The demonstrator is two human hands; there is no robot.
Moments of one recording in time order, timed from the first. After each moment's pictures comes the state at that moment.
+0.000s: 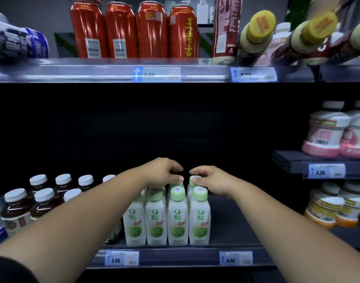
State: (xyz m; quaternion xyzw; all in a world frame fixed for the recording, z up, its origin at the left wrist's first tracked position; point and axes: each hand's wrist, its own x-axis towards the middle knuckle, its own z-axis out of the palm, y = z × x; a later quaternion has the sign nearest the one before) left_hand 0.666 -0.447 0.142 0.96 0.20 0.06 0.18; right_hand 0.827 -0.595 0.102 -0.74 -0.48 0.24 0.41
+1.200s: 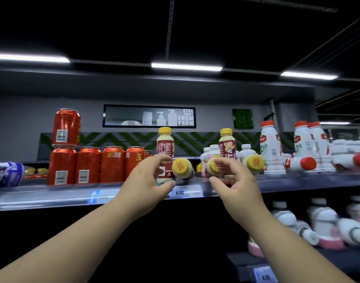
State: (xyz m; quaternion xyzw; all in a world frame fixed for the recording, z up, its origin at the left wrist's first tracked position) left_hand 0.669 -0.597 0.366 0.86 0.02 0.49 0.12; right_hand 0.826 -0.779 0.331 -0.54 -0.50 -0.25 0.63
